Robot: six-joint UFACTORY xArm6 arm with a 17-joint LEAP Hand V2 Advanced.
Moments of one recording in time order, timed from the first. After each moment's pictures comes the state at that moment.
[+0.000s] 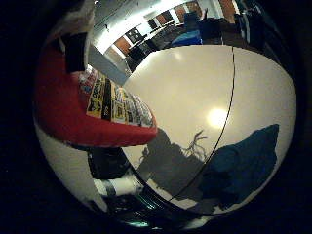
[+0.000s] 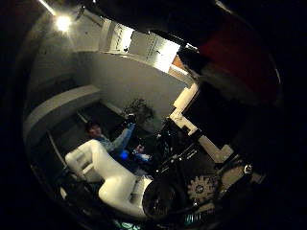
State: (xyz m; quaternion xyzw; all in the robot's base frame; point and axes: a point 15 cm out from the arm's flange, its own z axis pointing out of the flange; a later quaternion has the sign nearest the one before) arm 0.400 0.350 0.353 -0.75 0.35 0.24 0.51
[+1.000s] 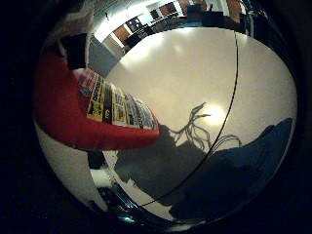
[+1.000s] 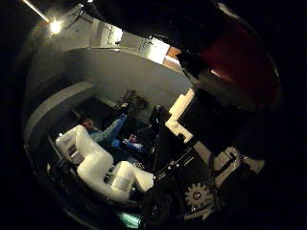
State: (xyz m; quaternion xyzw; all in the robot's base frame) arm 0.409 0.341 0.255 -0.78 0.36 0.24 0.45
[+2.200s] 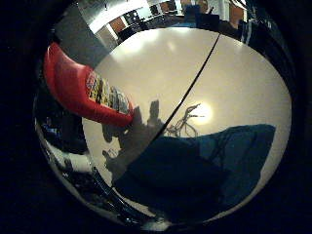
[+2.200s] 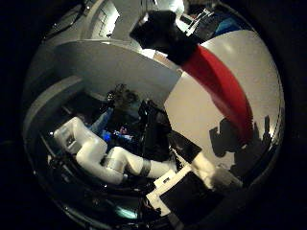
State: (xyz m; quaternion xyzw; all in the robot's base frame) arm 0.431 0.266 0.267 -0.82 0.36 0.18 0.40
